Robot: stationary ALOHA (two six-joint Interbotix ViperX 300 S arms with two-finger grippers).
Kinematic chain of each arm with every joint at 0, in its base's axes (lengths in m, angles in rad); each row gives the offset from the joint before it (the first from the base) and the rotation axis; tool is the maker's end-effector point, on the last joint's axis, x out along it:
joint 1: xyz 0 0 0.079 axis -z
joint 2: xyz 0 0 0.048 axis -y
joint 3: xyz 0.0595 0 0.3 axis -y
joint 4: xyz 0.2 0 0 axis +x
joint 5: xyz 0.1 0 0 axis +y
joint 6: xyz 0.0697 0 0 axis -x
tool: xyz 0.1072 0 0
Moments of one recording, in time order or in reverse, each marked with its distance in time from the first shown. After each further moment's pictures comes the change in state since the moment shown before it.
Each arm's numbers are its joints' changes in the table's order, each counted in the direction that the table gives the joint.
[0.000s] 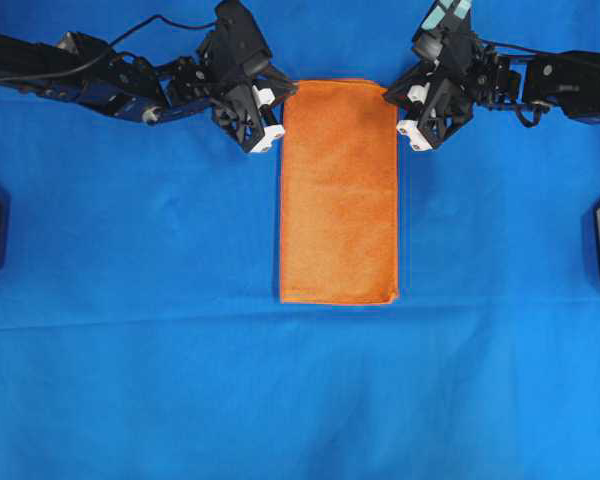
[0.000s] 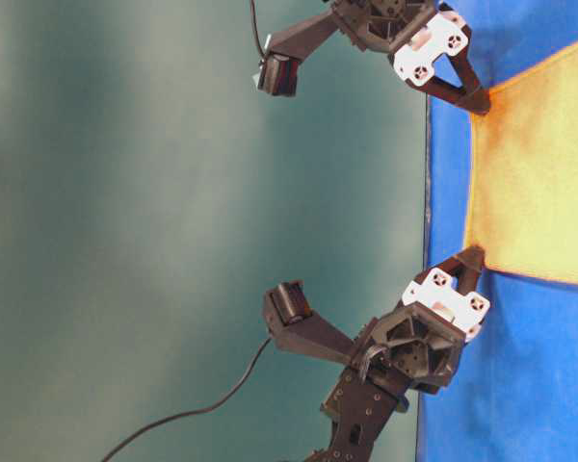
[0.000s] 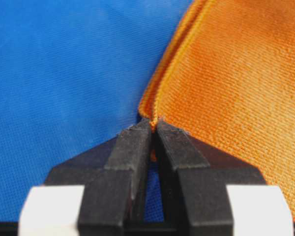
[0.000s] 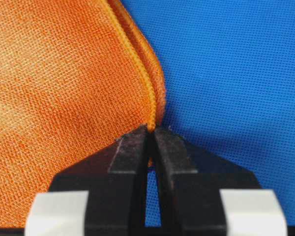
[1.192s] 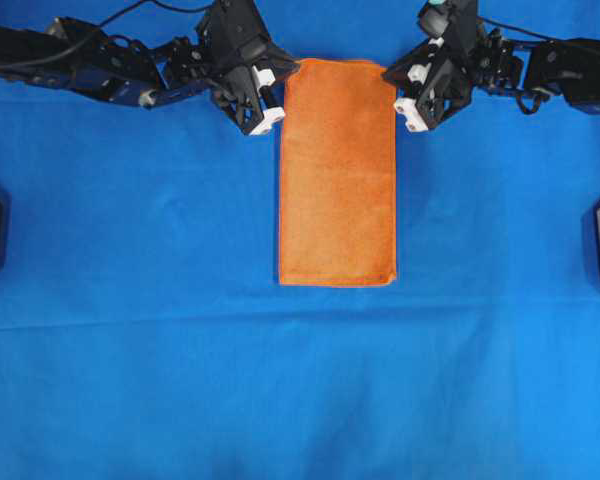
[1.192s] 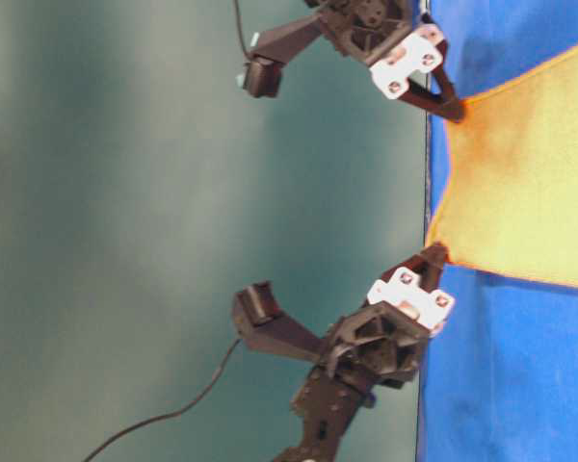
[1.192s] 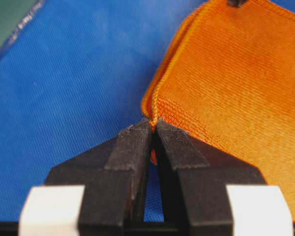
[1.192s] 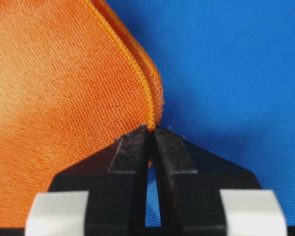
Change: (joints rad) left arm -0.035 0.063 0.015 0.000 0.034 -0.074; right arm 0.029 0.038 0.025 0.051 0.018 0.000
